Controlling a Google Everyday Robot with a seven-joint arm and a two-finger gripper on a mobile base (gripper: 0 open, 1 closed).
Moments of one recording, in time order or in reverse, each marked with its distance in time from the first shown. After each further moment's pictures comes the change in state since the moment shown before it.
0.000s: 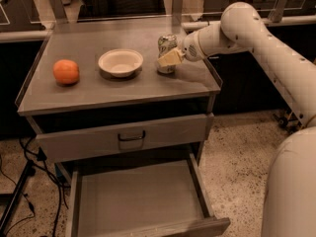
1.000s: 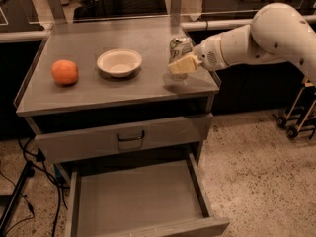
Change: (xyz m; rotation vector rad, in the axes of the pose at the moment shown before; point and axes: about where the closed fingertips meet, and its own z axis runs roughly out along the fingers) arm 0.011 0.063 -0.084 0.027 -0.037 -0.004
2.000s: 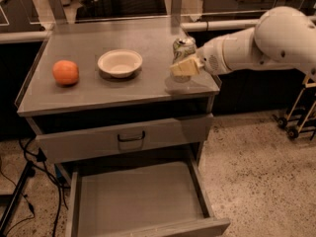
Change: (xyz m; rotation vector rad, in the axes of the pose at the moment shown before) arm -0.002 0.011 -0.018 0.085 -0.006 0.019
